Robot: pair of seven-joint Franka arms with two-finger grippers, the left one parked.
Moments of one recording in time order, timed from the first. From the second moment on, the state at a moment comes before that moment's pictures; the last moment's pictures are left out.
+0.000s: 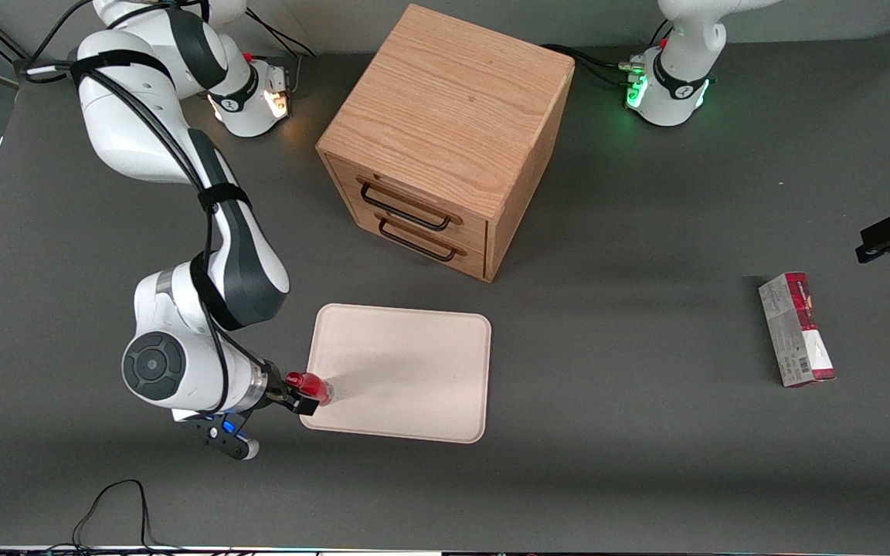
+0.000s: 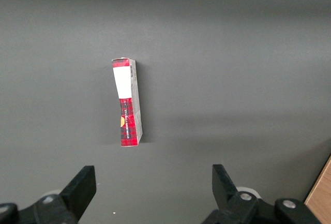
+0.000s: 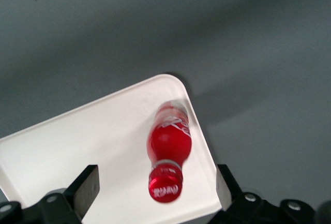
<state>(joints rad) 0.28 0.89 0.02 -0.90 0.04 1.73 0.77</state>
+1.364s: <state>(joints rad) 0.20 -0.10 -0.07 -1.86 0.02 1.61 0.25</state>
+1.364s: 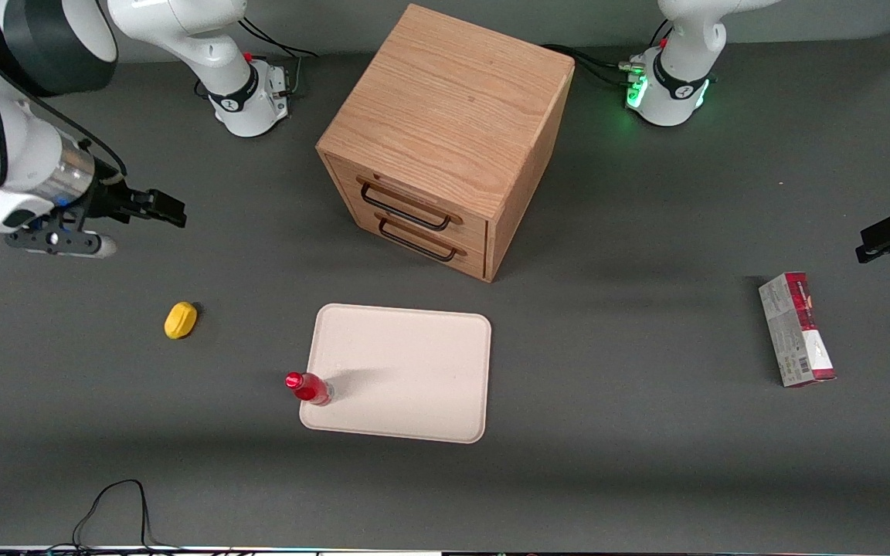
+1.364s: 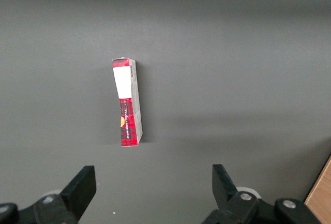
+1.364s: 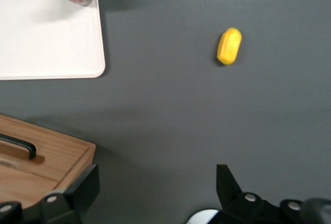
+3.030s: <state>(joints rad) -0.01 -0.10 0.00 -1.69 0.06 1.41 0.14</state>
